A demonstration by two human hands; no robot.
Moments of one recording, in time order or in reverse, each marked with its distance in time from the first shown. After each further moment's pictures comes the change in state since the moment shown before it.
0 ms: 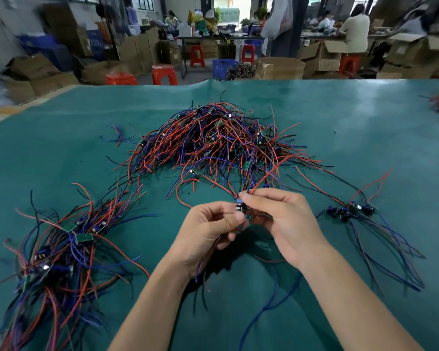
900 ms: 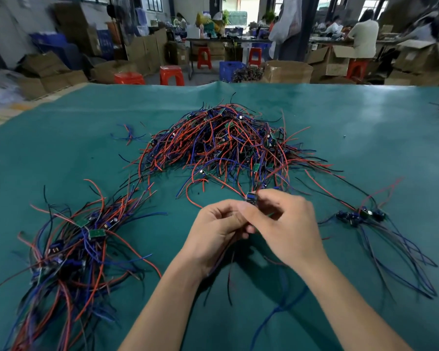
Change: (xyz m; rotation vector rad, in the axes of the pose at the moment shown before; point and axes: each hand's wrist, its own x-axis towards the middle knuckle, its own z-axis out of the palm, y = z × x) left_hand 0.003 -0.003 0.001 -0.130 0.031 0.012; right_hand -0.010 0.005 0.013 -0.848 0.089 -0.502
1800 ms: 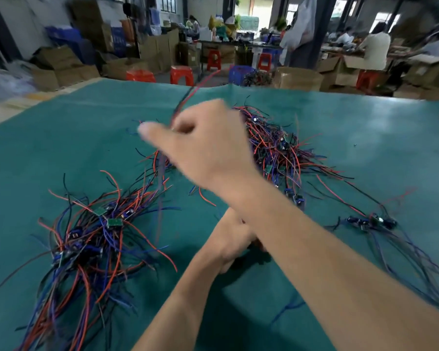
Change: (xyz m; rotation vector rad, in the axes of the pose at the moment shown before) left_hand -0.008 -0.003 0.004 0.313 -0.053 -0.019; right_hand 0.066 -0.158 0.060 -0.157 -0.110 -0.190
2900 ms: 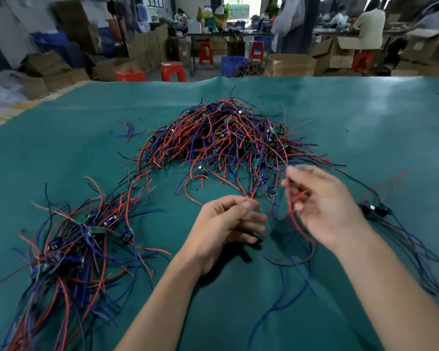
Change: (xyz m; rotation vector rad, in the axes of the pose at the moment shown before) left_hand 0.007 0.003 -0.002 -0.193 0.018 -0.042; right_hand -0.079 0.171 -0.073 1.167 0.154 0.695
